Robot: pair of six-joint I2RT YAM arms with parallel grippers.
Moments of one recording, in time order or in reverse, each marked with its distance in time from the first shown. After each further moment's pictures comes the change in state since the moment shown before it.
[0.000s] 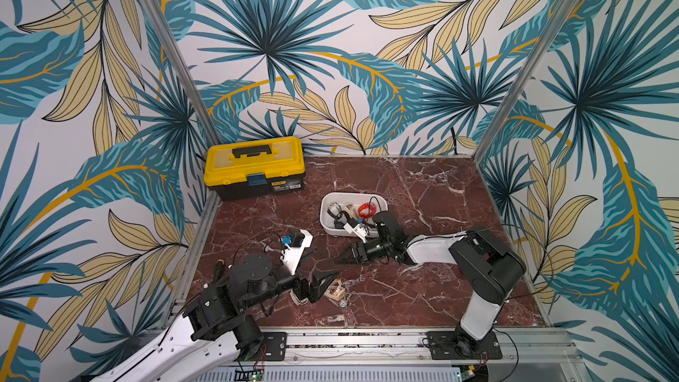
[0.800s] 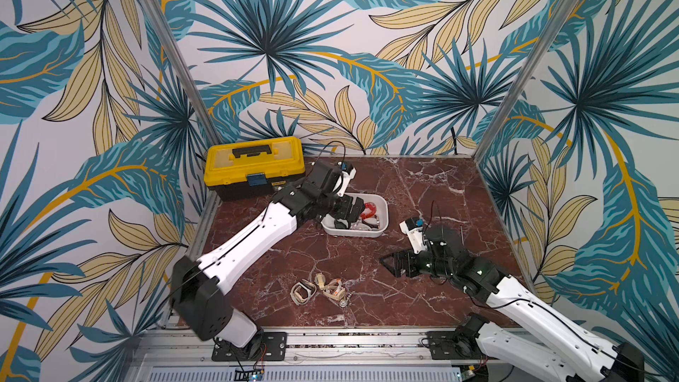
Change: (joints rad) left arm 0.303 0.887 0.674 -0.112 0.045 0.180; right arm -0.001 -0.917 -0.148 -0.803 0.693 -0.186
